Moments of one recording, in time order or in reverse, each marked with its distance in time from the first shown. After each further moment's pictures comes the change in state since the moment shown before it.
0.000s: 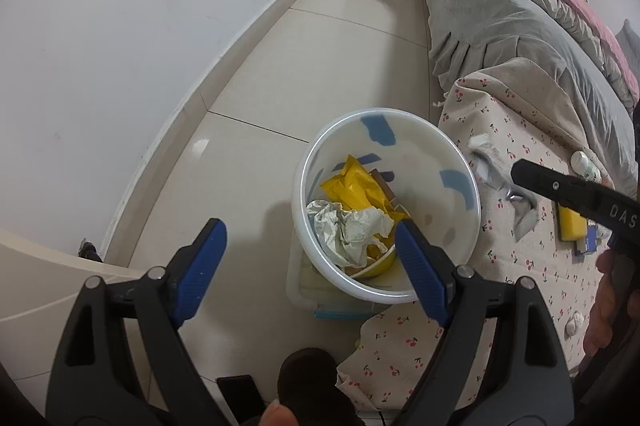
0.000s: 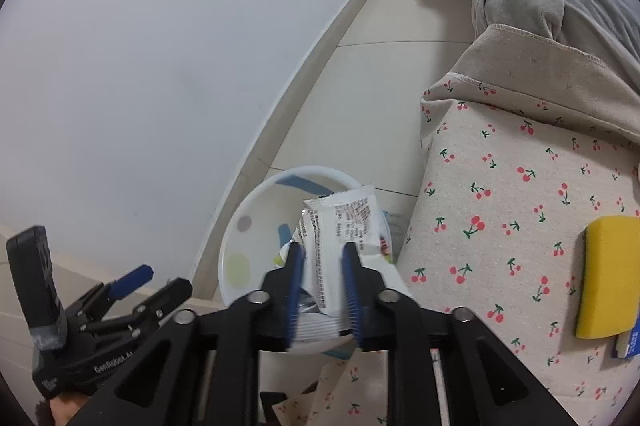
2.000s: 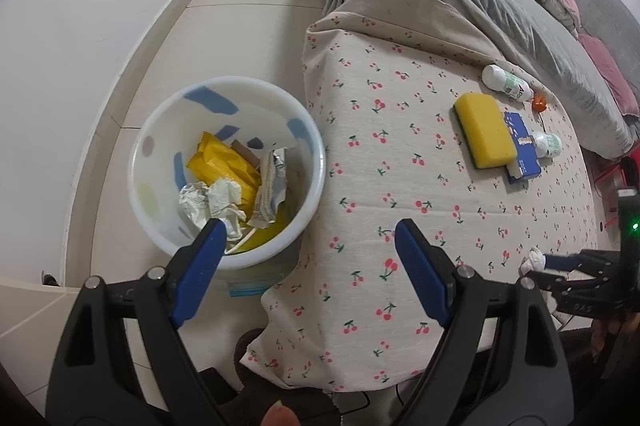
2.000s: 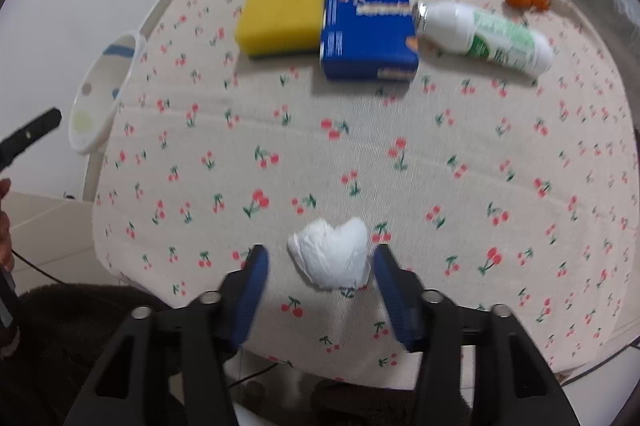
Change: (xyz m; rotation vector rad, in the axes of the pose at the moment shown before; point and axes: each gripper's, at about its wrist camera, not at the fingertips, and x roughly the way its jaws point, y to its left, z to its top) left arm -0.011 -0.121 -0.033 0.241 0.071 -0.166; right arm -0.114 -0.159 -0.158 0.122 0.300 -0.347
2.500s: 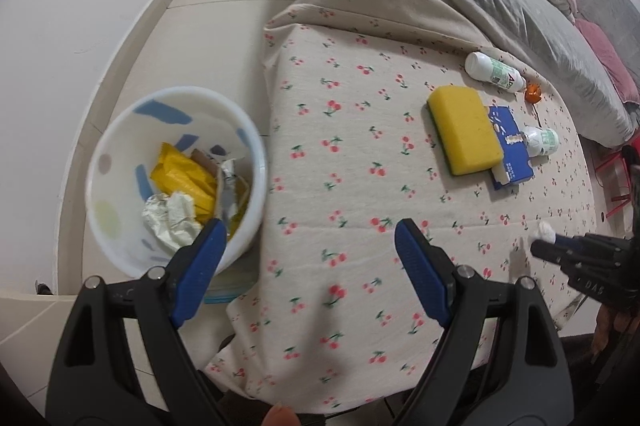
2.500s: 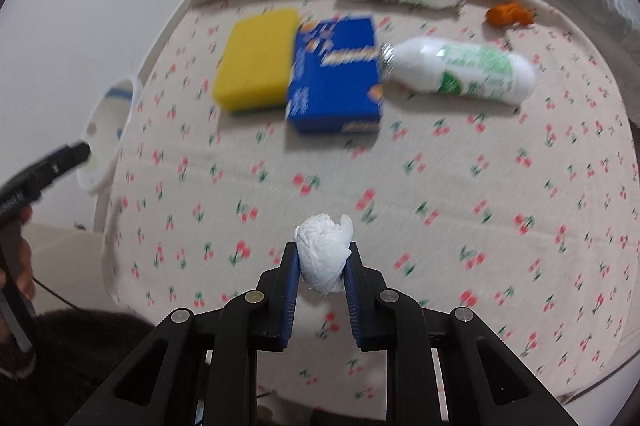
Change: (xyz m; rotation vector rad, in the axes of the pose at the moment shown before) left arm 0.024 -0.050 0.016 0.031 0.041 -0.002; right arm -0.023 -0.036 0.025 0.044 -0.123 0.042
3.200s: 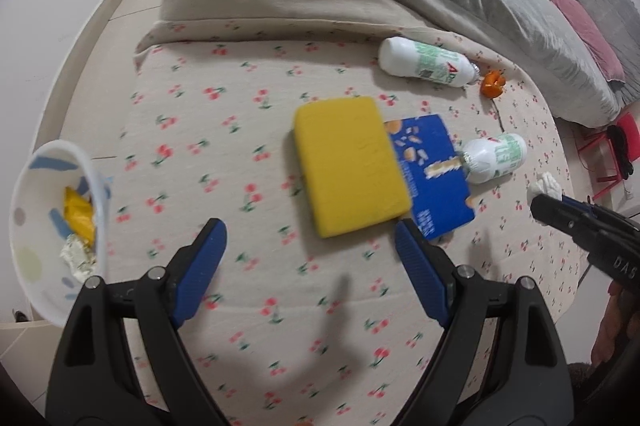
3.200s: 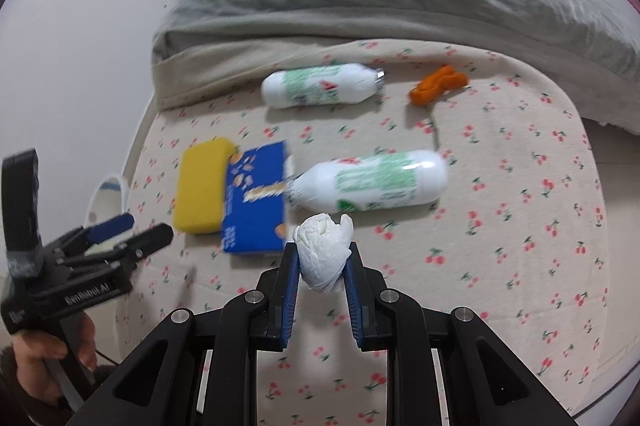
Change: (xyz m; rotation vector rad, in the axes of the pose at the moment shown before) left arm 0.045 -0.112 0.038 0.074 0.039 -0.082; right arm -0.041 -0.066 0.051 0.127 -0.167 0.020
